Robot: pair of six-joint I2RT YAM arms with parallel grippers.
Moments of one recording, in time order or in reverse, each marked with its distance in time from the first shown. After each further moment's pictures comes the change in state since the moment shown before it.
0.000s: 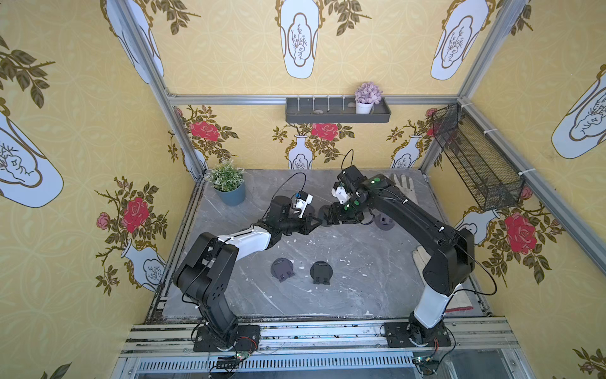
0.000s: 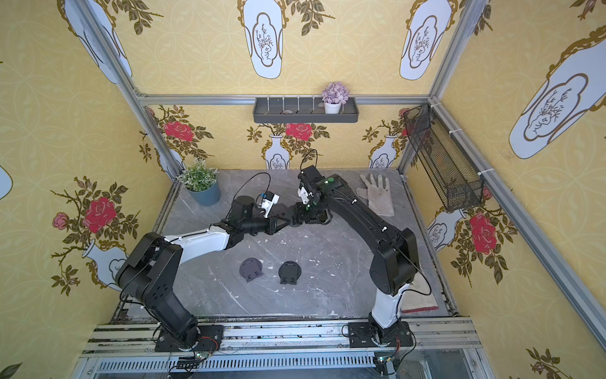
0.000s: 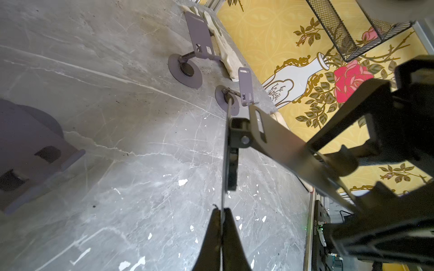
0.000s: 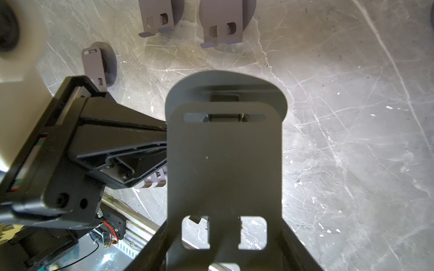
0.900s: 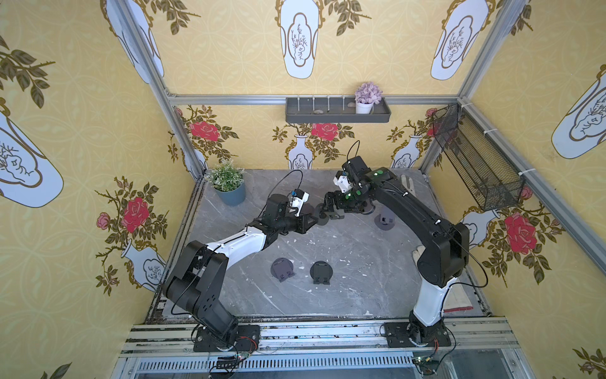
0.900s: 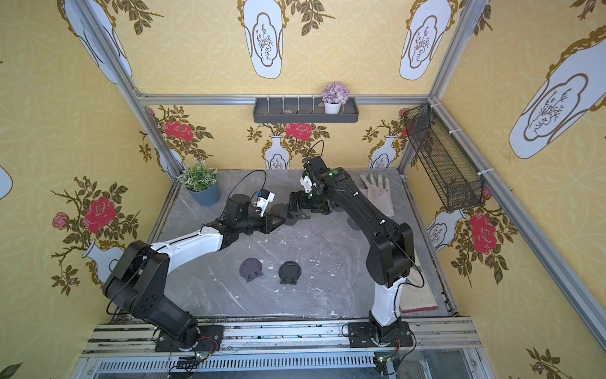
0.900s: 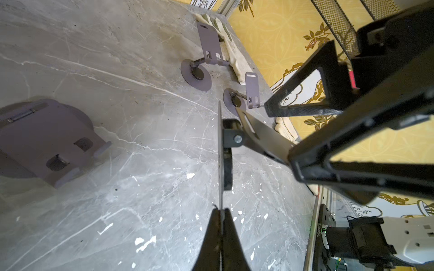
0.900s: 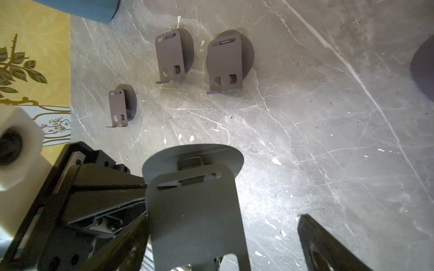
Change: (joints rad) left arm 0.004 -0.093 -0.008 -0.102 -0.040 0.003; right arm -0.070 0.084 0.103 0.066 -0.055 -0.017
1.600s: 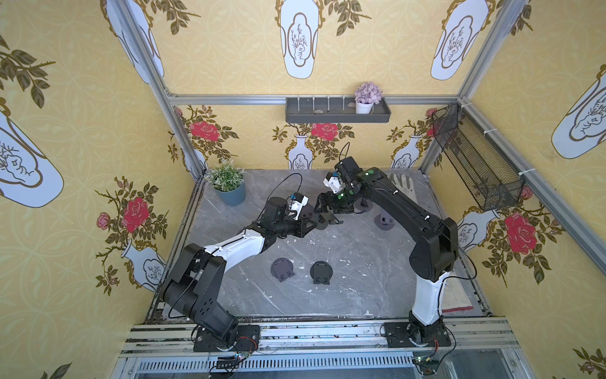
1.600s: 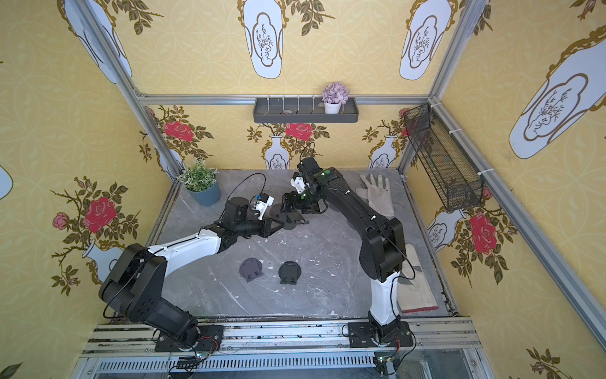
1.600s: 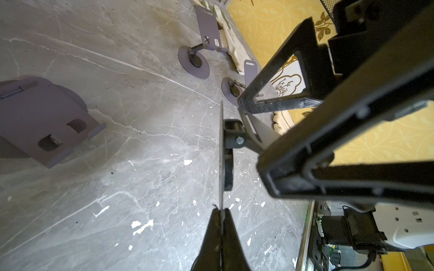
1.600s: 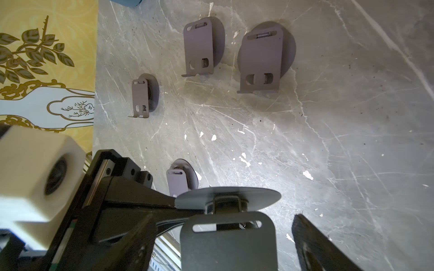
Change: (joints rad) left arm -0.001 -0.023 -0.031 -0.018 0.019 0.004; right arm 0.026 0.068 0.038 0.027 -0.112 -0.019
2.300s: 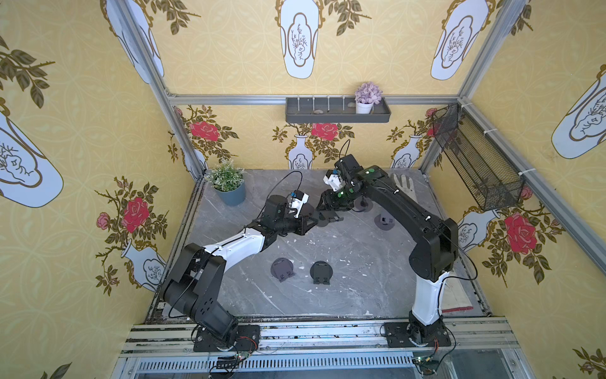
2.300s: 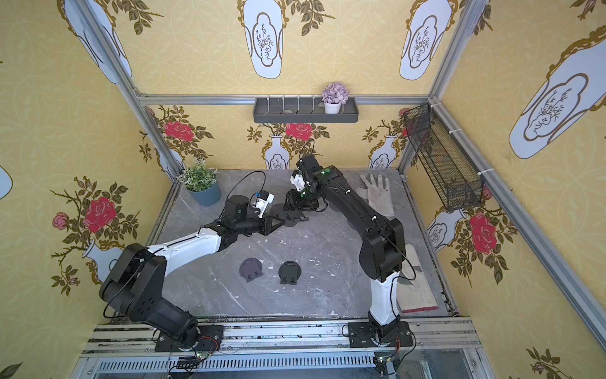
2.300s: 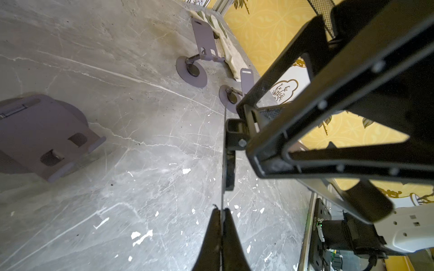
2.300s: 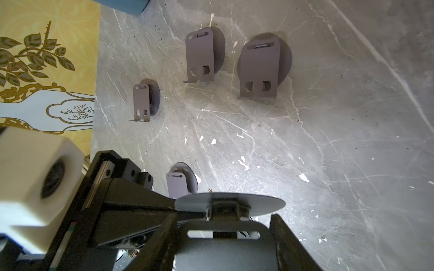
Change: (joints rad) left arm 0.000 0.008 0.019 0.024 0.001 -0.010; right arm 0.012 0.001 0.058 -0.027 0.050 0.001
